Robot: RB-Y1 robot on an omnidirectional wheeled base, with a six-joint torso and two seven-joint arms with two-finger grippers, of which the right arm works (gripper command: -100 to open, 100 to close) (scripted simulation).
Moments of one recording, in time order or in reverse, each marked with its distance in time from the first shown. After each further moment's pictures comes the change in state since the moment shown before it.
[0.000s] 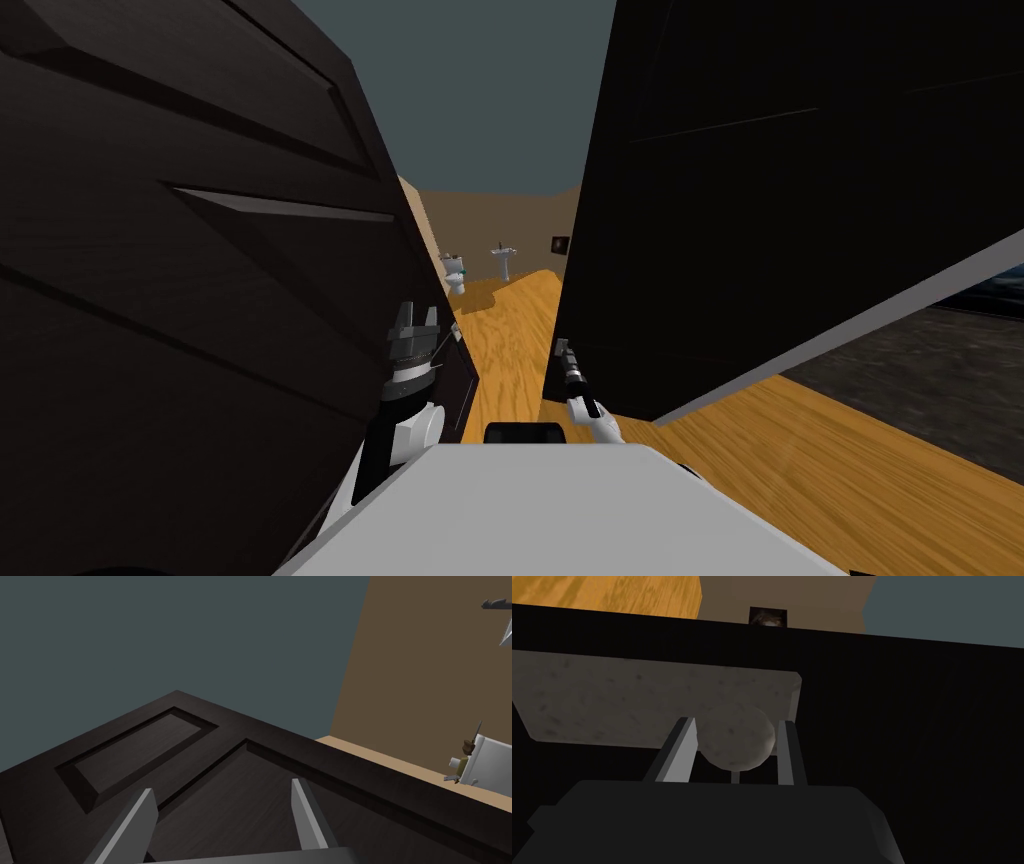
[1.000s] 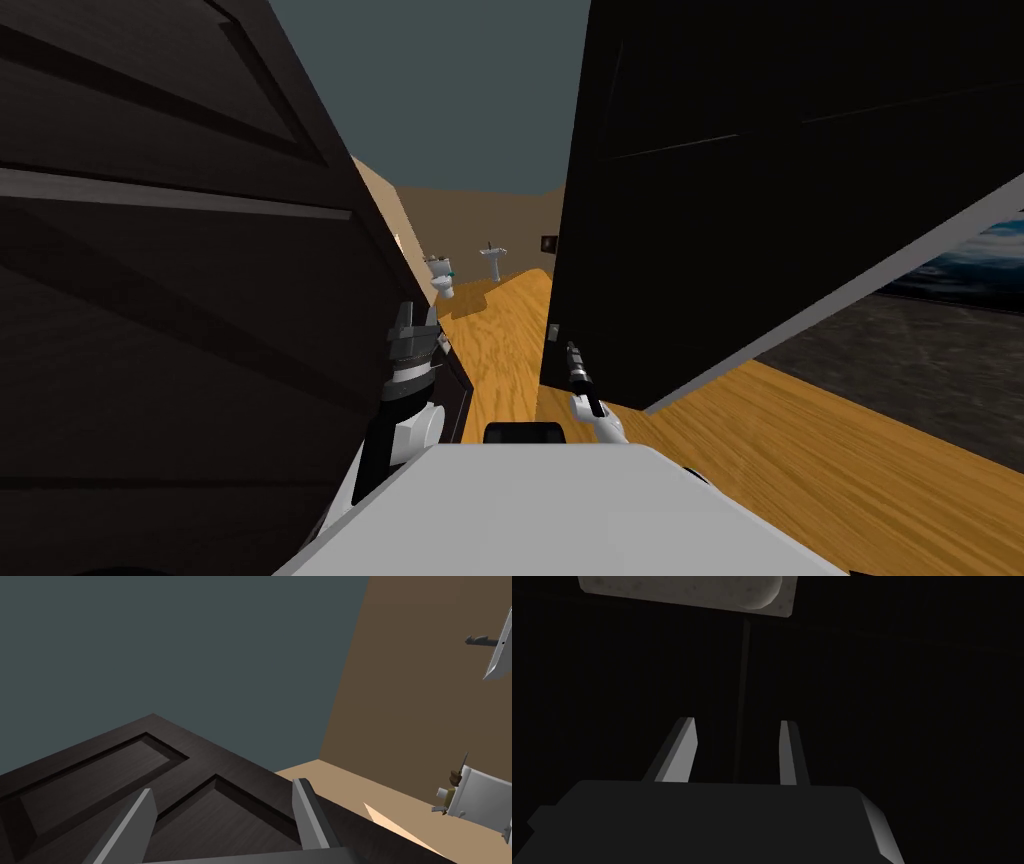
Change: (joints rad) arm 0.003 -0.011 -0.054 -0.019 -0.034 0.004 0.061
